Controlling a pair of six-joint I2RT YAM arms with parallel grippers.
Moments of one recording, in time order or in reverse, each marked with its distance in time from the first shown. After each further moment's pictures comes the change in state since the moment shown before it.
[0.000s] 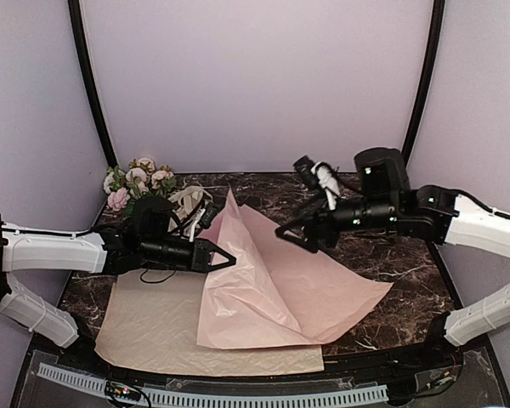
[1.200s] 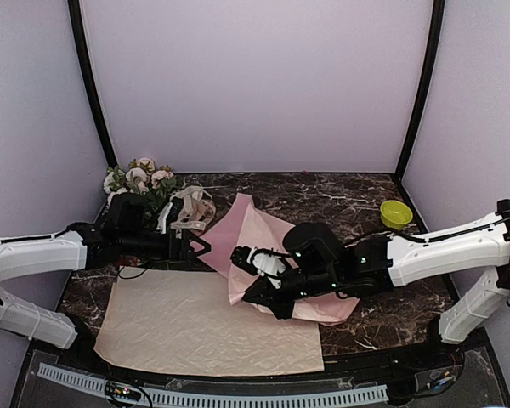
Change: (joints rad) left arm 0.198 -0.153 -0.056 -0.212 -0.135 0.029; right arm 0.188 0.213 -0.139 0.246 0.127 -0.039
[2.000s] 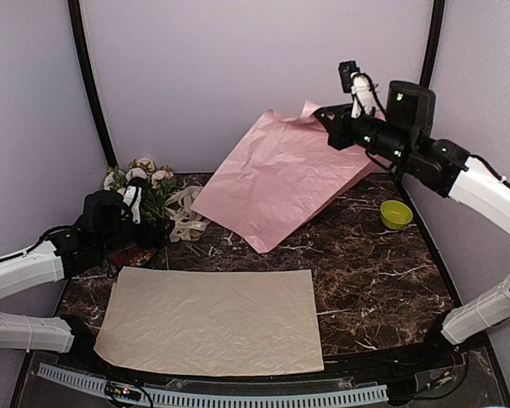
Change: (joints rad) left arm 0.014 -0.223 -0.042 -0.058 -0.626 0.349; right arm -0.539 -0.159 0.496 -0.066 0.220 0.029
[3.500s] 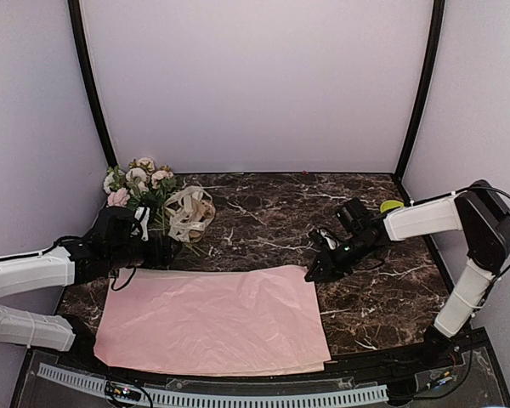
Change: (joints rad) left arm 0.011 0.085 -0.101 0.045 0.138 -0.154; right arm -0.155 0.380 -0.571 -0.210 -0.761 0.296
